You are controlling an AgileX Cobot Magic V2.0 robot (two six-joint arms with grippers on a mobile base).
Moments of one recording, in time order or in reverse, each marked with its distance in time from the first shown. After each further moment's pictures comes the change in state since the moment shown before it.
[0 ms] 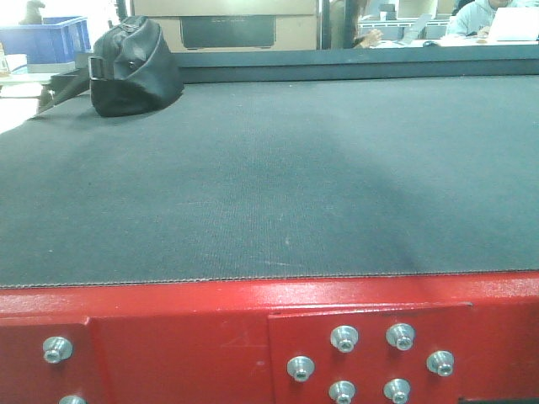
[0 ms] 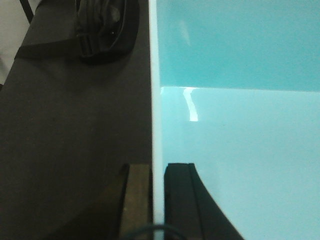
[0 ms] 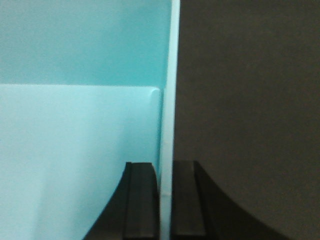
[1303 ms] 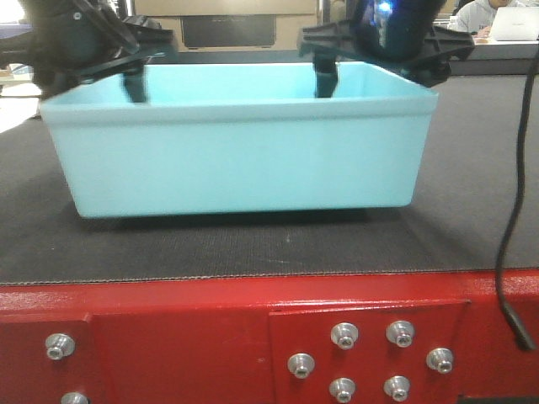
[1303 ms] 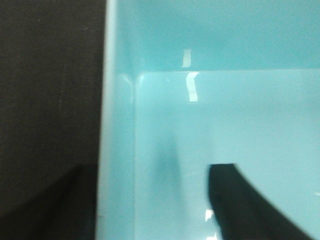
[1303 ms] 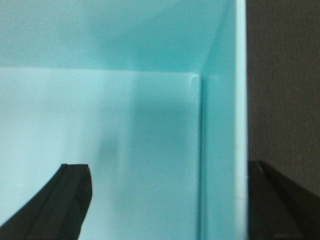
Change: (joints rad) left arm 0.081 0.189 0.489 0.009 -0.480 -0.133; right arm -0.038 0.232 0.399 0.037 -0.449 0.104
